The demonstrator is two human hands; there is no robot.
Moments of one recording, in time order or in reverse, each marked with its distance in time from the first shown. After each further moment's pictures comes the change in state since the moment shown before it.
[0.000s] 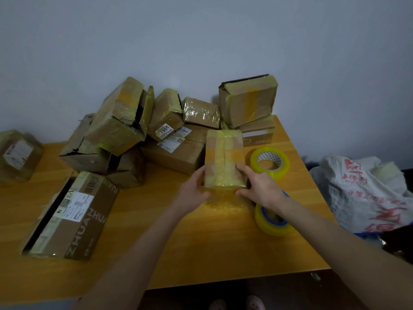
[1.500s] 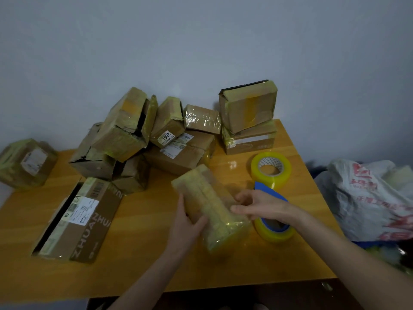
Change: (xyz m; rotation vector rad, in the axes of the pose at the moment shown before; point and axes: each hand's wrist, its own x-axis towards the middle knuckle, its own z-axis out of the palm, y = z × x) left_hand -0.077 0.004 0.027 -0.210 0.248 -0.239; right_hand -0.025 0.011 -0.014 0.604 -0.485 0.058
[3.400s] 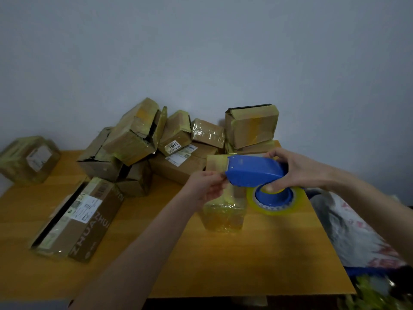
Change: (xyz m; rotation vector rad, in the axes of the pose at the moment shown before) left_hand 0.043 0.109 -0.009 -0.478 -0.313 -0.124; right_hand -0.074 -0.090 -0.087 -0.211 0.197 -0.170
